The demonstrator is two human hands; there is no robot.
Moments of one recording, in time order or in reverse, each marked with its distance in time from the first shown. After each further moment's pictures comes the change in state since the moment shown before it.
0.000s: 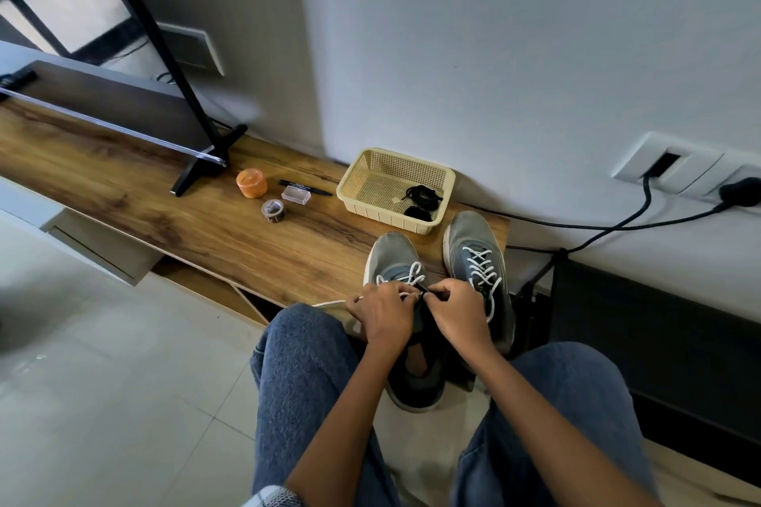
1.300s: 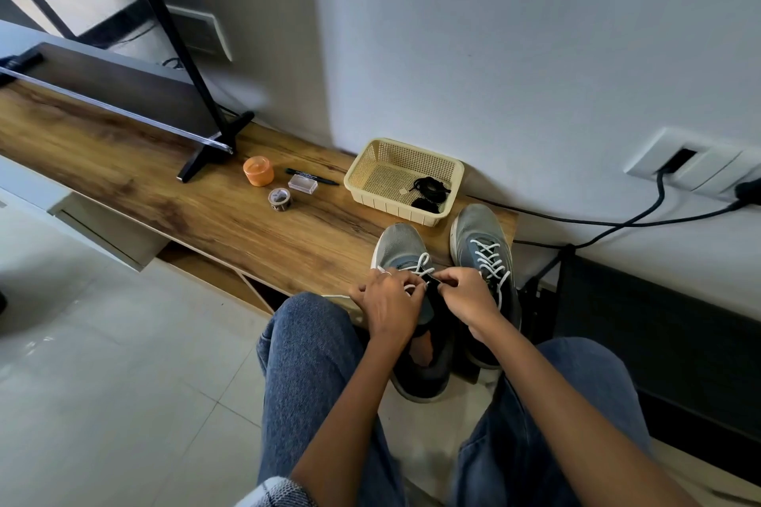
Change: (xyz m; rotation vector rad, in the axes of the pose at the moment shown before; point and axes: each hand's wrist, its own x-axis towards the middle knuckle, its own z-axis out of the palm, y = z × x) left_hand -0.012 -0.003 -0.007 -0.038 0.126 0.126; right_hand 0.015 -0.004 -0.006 0.172 -0.186 0.150
